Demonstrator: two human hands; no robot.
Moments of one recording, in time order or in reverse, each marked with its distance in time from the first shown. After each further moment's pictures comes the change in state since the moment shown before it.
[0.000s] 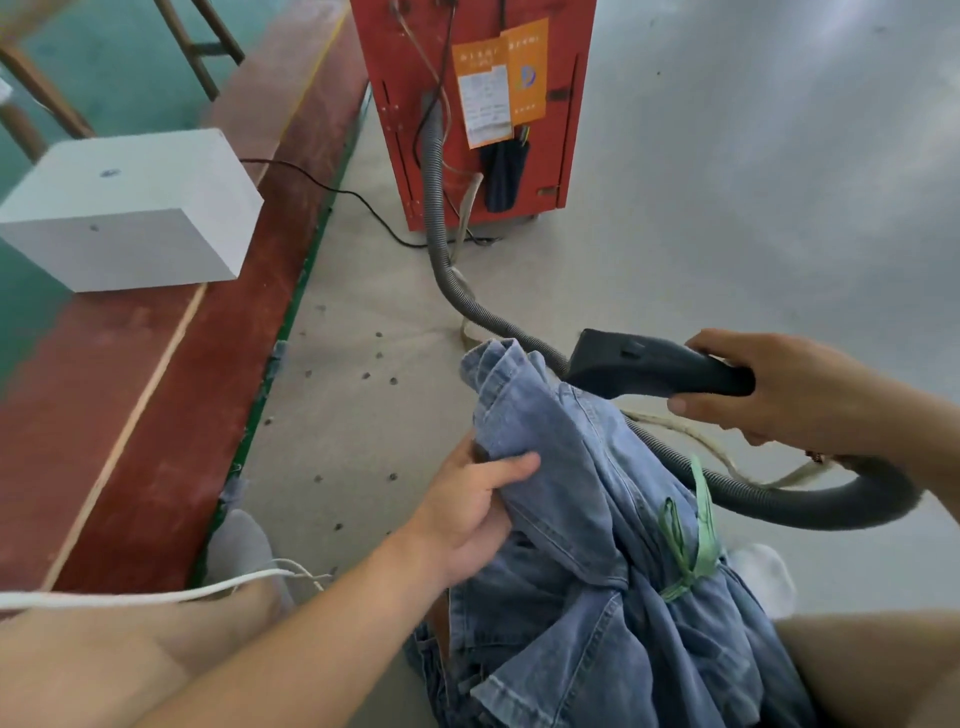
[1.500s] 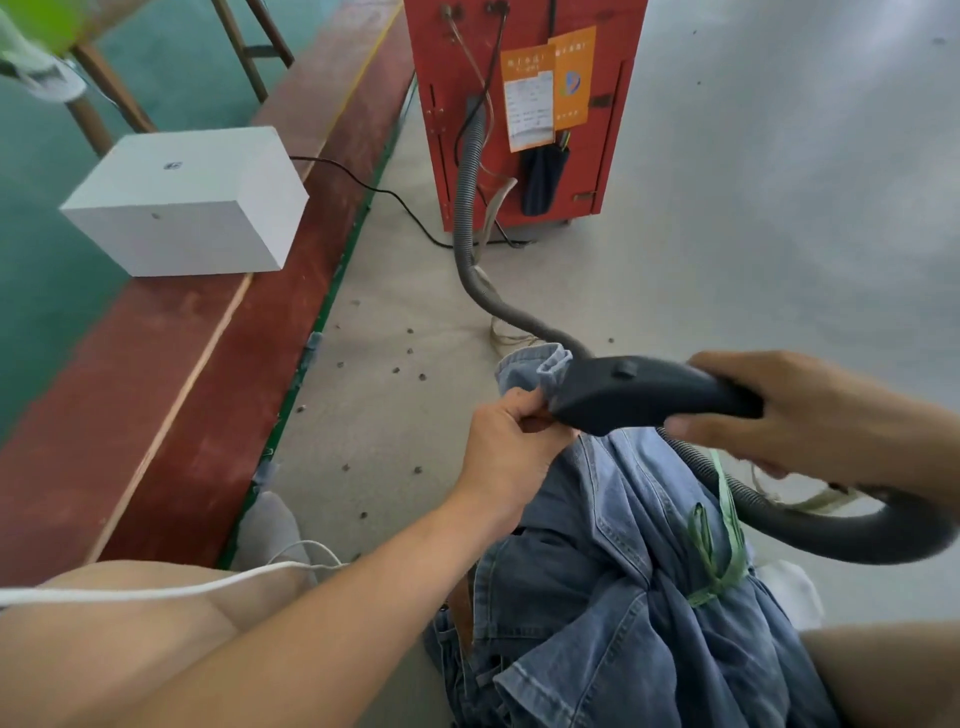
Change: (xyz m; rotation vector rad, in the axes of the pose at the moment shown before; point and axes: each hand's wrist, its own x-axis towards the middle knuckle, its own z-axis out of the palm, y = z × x) left_hand 0.006 0.013 0.022 0.501 0.222 0.431; right_hand -0.016 -0.063 0.001 0.047 -0.082 -0.068
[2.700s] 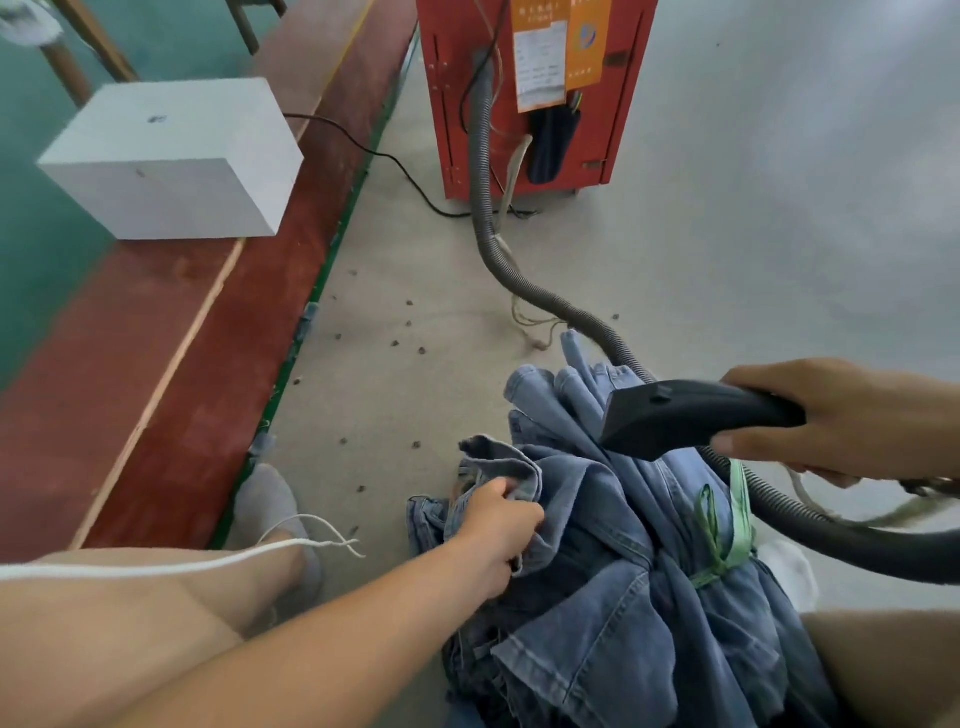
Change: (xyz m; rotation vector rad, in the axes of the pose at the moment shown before) left_hand -0.025 -0.081 -0.017 0.278 0.103 -0.744; right_hand 0.001 0.031 -0.003 -0.014 -0.296 0.194
